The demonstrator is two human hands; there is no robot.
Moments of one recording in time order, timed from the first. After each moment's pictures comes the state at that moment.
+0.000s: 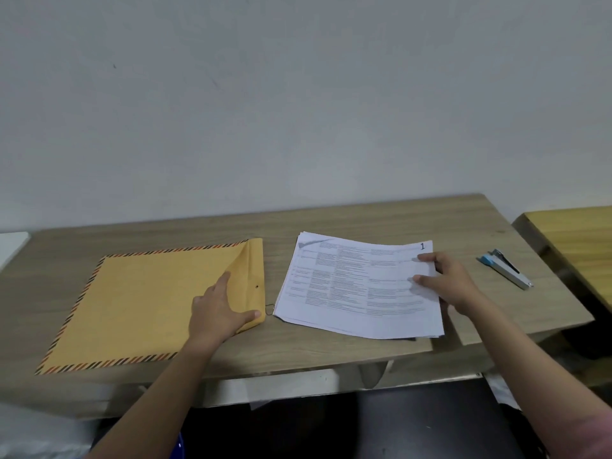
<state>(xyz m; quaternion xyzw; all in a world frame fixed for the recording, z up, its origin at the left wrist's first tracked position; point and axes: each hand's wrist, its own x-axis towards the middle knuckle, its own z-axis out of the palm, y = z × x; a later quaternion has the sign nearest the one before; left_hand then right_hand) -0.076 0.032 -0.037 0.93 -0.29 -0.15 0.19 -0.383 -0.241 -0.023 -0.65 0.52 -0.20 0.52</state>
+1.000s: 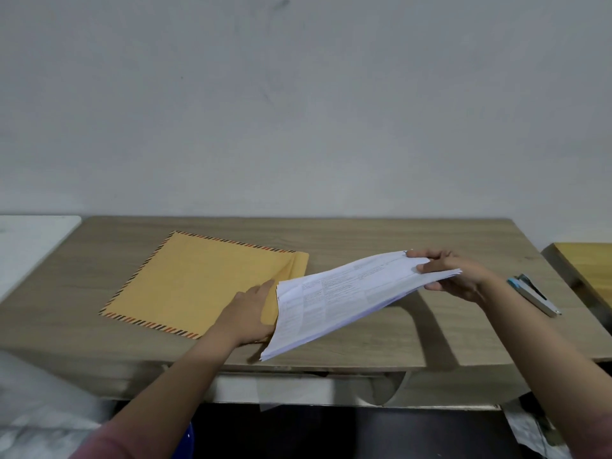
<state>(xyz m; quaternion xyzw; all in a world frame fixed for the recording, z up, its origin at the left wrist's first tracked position) -0.078 0.050 -0.029 0.87 -0.44 -0.20 0.11 -0.340 -0.238 0.035 -0.60 0.39 -0.08 0.69</state>
